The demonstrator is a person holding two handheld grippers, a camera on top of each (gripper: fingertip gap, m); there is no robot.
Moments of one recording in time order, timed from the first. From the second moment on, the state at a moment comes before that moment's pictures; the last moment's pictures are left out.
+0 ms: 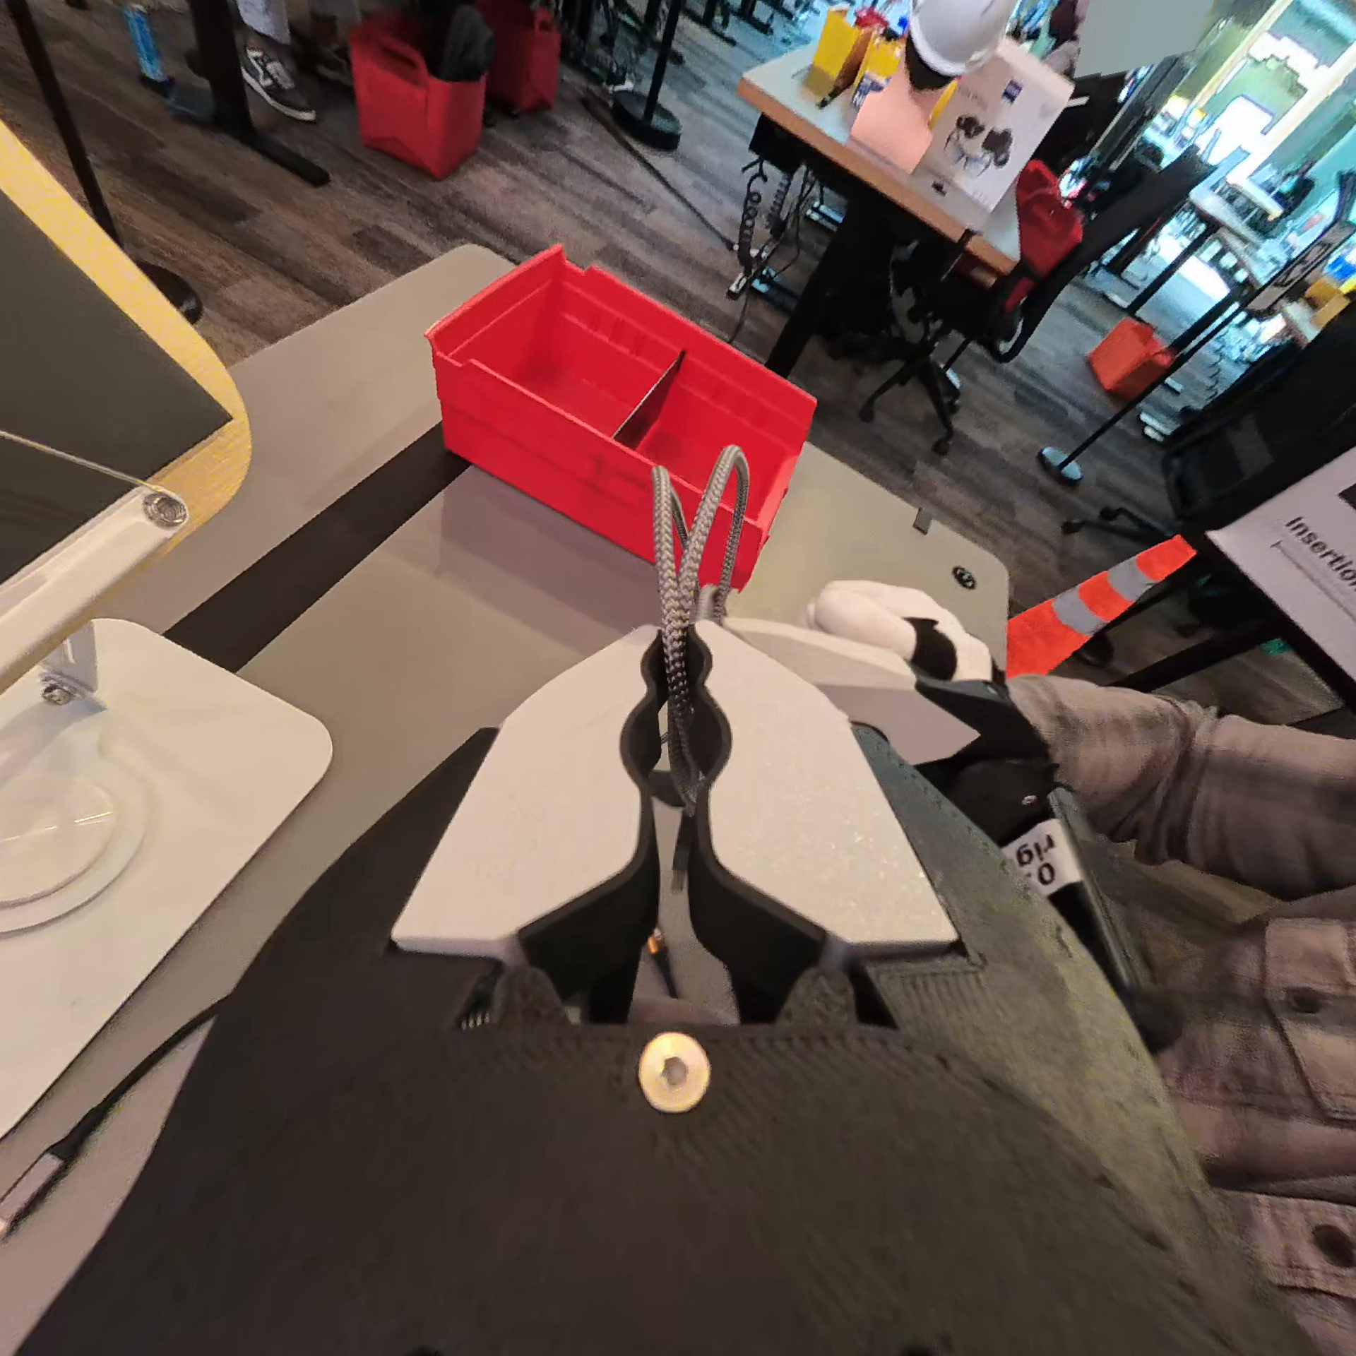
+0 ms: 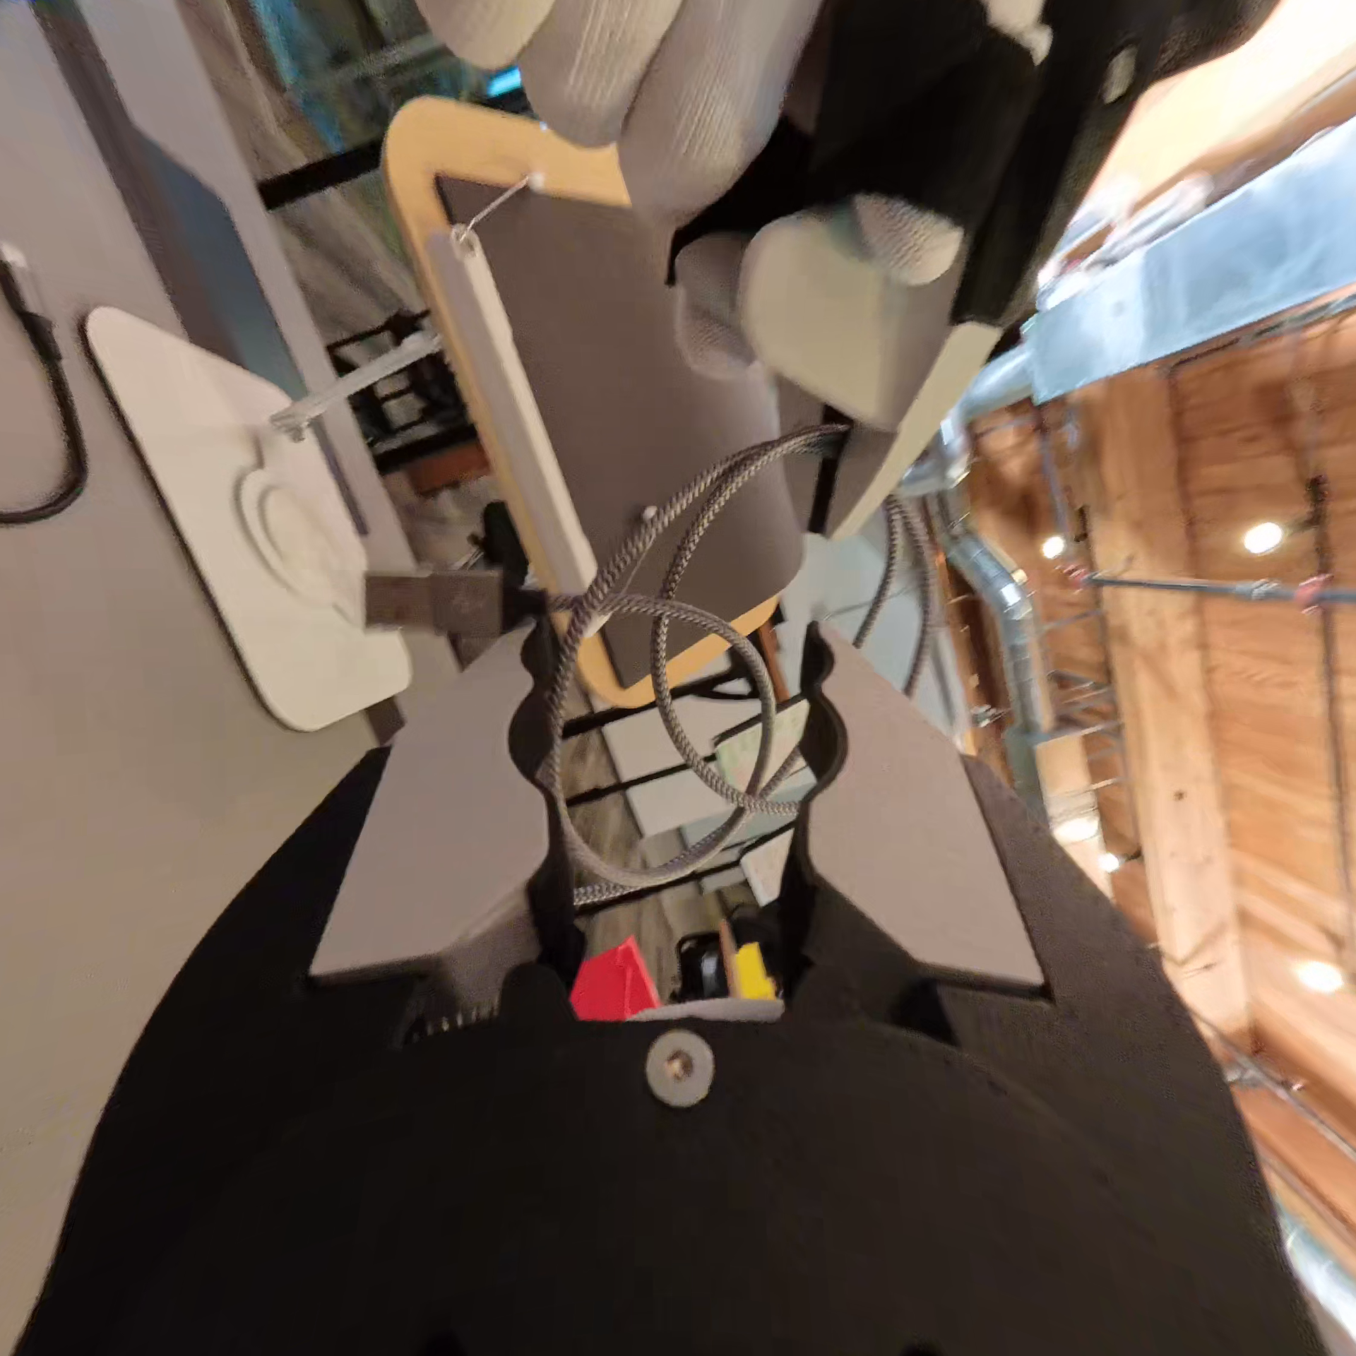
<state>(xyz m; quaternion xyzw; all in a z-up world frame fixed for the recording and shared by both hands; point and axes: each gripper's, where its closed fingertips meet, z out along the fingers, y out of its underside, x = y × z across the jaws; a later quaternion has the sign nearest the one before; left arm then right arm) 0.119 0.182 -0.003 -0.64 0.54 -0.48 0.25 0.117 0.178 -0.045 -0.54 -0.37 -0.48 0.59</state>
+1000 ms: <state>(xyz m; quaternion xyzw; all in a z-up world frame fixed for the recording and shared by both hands) 0.104 0.169 -0.019 -0.62 0.56 -0.45 0.31 0.109 0.172 -0.064 -0.58 -0.55 -0.36 0.49</state>
